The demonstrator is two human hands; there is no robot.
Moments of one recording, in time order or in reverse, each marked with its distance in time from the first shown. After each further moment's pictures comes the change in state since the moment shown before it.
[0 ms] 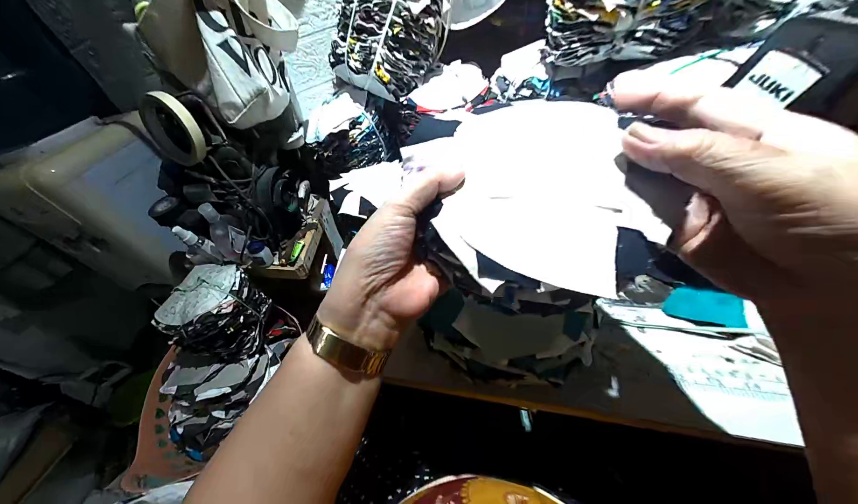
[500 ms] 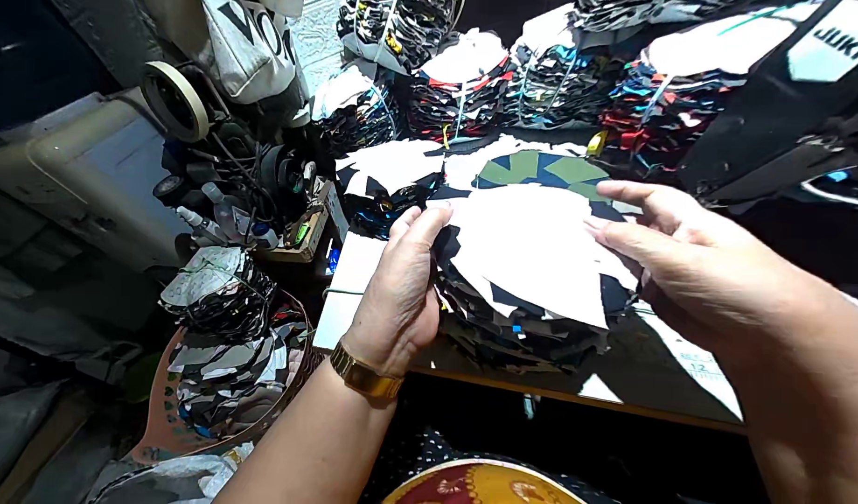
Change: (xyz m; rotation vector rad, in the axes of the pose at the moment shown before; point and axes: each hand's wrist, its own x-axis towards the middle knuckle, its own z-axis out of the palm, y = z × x) left_hand -0.004 -0.039 -0.033 0.291 0.187 0.083; right_hand -0.030 0.059 0.003 -0.147 0.078 0.273
